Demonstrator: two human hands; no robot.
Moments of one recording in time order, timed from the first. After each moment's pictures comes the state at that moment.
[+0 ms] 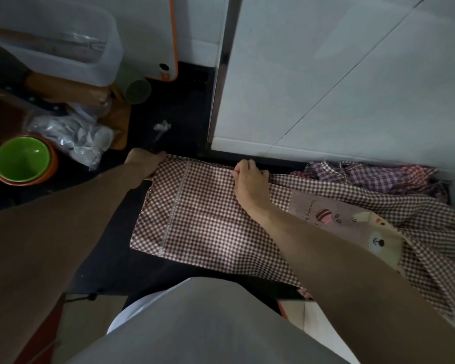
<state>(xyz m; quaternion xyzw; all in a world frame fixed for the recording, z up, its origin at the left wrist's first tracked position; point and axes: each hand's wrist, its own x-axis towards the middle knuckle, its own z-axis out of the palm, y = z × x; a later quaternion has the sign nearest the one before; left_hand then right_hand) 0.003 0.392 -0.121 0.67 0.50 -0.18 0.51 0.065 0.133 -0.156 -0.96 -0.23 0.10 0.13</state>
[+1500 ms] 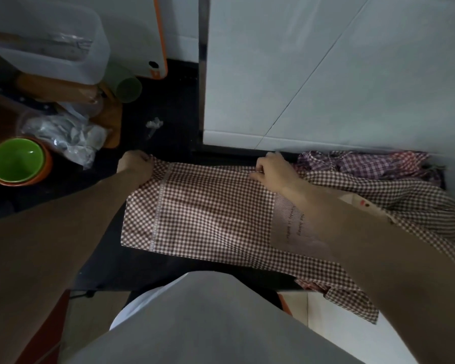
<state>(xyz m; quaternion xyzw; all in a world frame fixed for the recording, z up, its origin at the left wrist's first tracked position) -0.009 0.384 -0.141 0.81 0.44 -0.10 0.38 0.120 0.071 -0.120 -0.92 -0.27 0.27 0.04</state>
